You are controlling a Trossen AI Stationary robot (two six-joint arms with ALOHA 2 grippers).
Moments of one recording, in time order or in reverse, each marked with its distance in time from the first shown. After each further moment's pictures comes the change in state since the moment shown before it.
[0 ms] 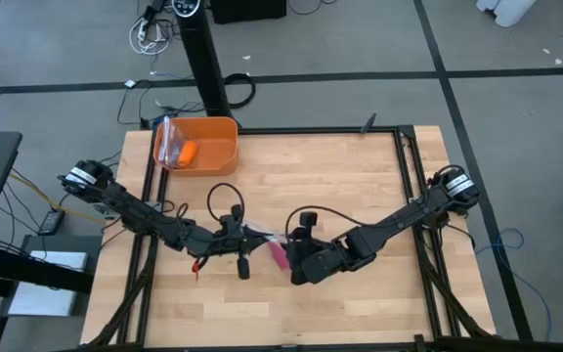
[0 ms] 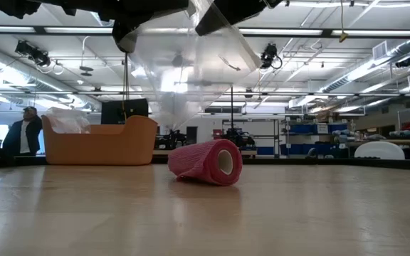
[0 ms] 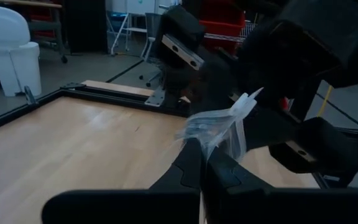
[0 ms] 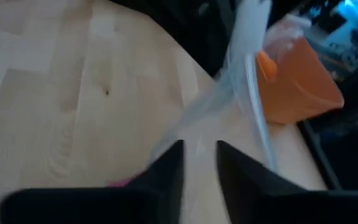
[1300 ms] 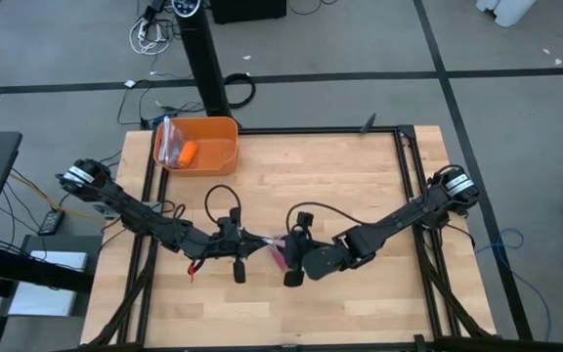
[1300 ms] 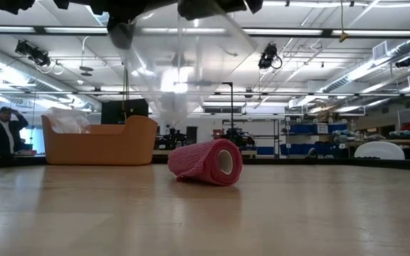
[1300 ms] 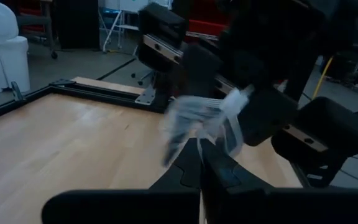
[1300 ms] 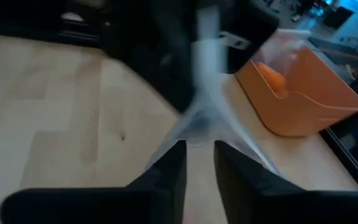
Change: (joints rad) left arm -0.032 -0.023 0.000 -0.022 0.006 -0.032; right arm -0.021 0.000 0.000 0.150 -0.033 0.092
